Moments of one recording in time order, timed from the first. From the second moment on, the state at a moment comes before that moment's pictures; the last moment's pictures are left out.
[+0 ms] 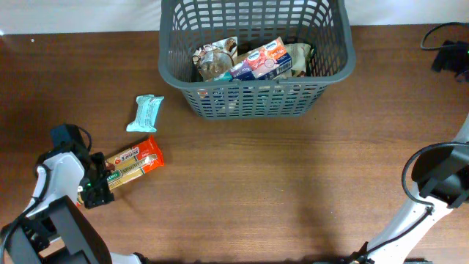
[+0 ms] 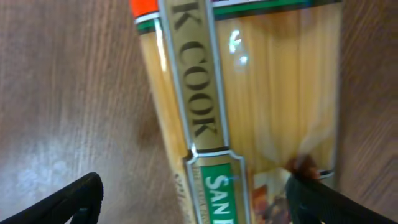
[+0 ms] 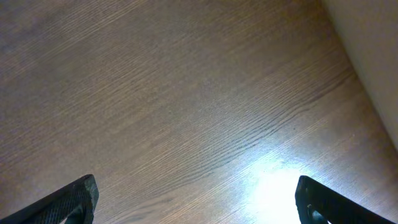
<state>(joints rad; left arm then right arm) 0.47 1.63 0.92 -0.77 -0.11 -1.43 -0.47 2.24 2.50 -1.42 0.14 0.03</state>
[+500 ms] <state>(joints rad) 0.47 1.66 0.92 -0.68 -0.12 -1.37 -0.47 2.24 2.50 -1.42 0.14 0.03</state>
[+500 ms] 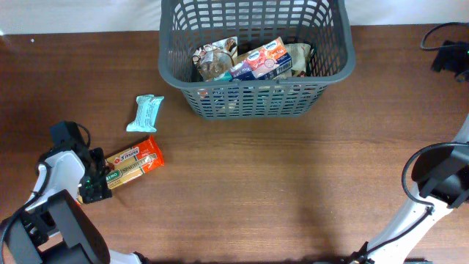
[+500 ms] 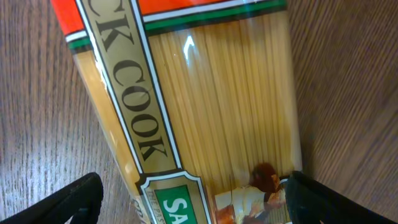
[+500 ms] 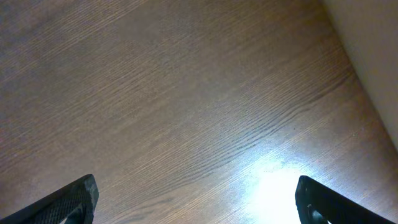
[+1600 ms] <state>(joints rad) 0.47 1.68 0.90 -0.63 -0.16 -1.36 -0.47 2.24 2.50 -1.42 0.14 0.03</state>
